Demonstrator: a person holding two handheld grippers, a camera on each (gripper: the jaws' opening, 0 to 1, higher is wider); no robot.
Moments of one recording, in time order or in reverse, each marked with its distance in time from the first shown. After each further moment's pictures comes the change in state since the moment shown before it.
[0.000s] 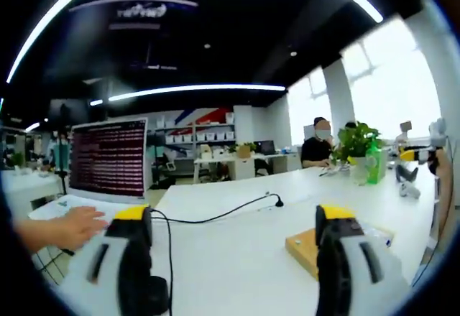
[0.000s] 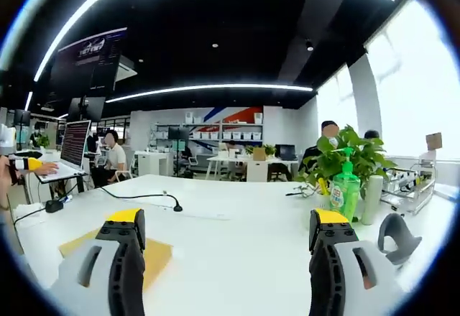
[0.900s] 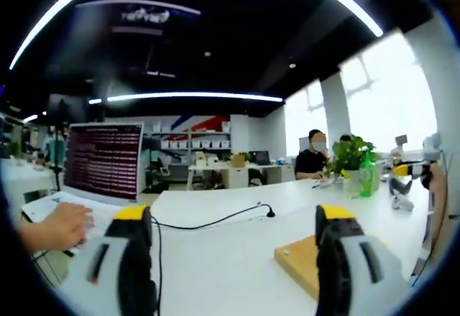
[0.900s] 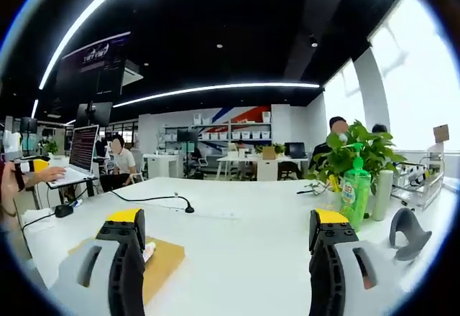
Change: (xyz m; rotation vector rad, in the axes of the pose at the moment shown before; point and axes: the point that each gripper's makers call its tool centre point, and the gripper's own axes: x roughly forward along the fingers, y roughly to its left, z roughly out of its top) left arm -0.003 -0.006 0.008 -0.045 -0.044 -0.012; right arm 0.003 0.013 -0.002 0.036 0.004 0.053
